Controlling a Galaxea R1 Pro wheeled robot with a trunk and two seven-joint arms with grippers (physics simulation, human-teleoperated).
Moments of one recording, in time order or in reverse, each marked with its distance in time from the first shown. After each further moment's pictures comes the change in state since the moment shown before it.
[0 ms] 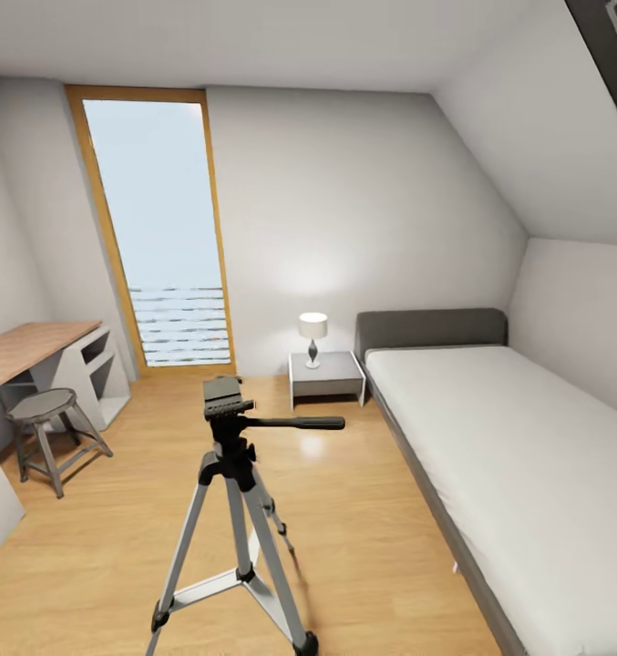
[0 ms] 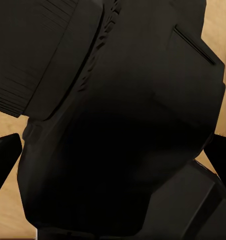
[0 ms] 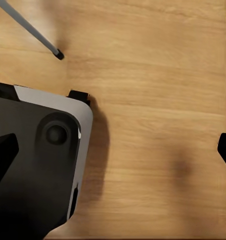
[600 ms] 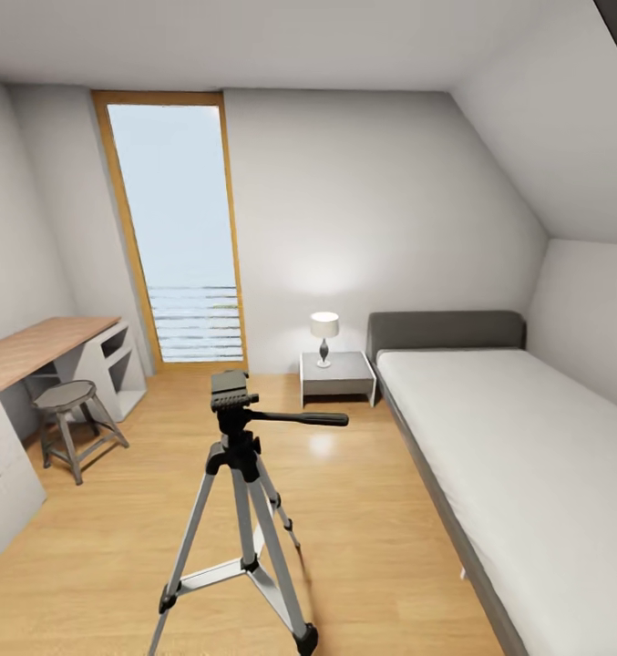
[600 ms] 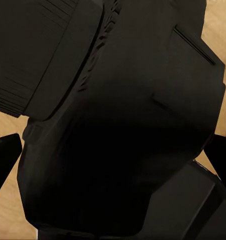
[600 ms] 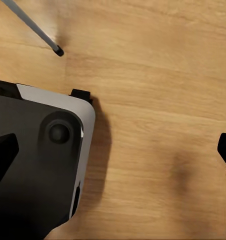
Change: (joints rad) left arm 0.000 0.003 0.002 0.000 0.004 0.000 0.001; right arm 0.000 0.007 0.002 0.000 0.002 0.007 -0.001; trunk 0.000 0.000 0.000
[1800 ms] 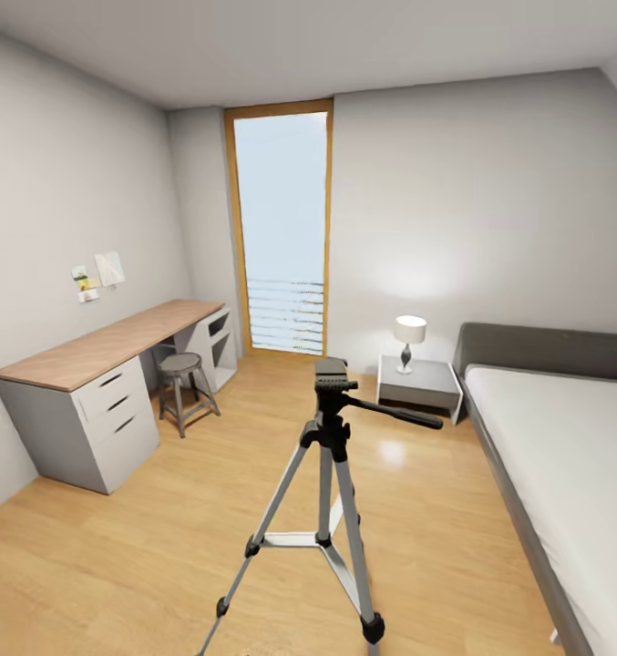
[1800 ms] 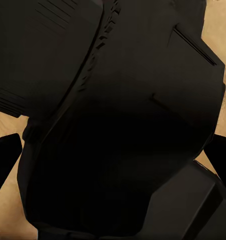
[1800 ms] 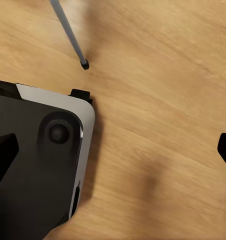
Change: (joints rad) left arm 0.000 -0.001 -0.002 0.000 -0.004 0.000 -0.001; right arm 0.000 -0.001 0.000 0.000 0.000 0.000 0.000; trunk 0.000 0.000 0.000
